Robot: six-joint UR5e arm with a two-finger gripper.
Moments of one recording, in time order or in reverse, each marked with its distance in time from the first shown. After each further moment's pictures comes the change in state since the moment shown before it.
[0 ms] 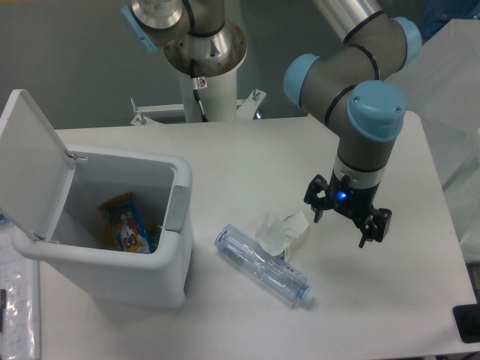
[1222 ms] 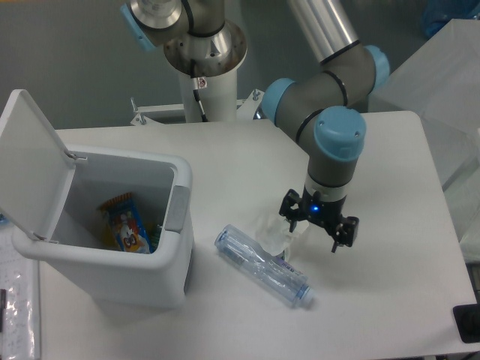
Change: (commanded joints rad) arm -0.064 -0.037 -0.261 0.196 -0.002 -0.135
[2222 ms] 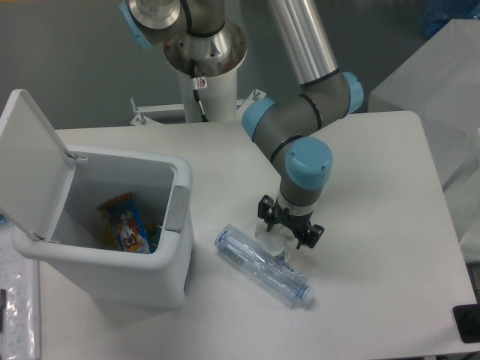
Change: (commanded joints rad) arm -0.017 -0.035 -0.002 -0.009 0.057 0.006
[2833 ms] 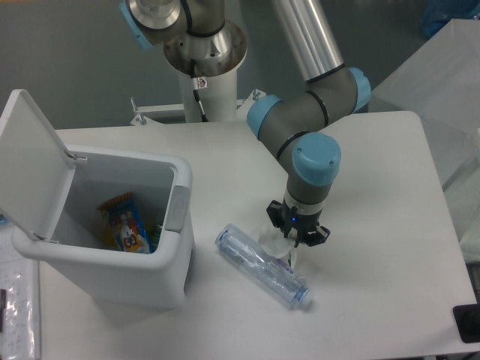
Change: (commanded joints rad) arm 0.021 0.032 0.049 -0.057 -0.008 0.005
